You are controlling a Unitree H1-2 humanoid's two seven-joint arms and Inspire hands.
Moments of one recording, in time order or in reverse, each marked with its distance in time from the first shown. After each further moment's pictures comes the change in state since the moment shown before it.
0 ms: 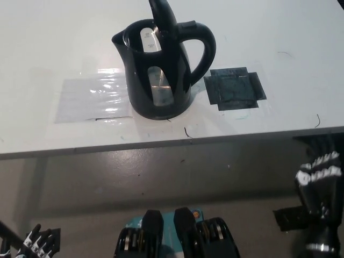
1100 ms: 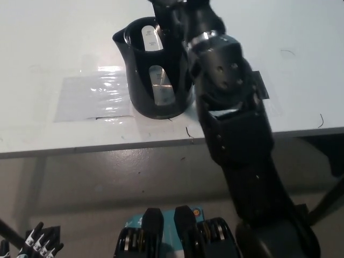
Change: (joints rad) left_arm 0.004 -0.001 -0.008 0.002 -0.045 -0.042 -0.063; right_arm -1.007 0.028 0.226 0.440 -0.259 0.363 -0.103
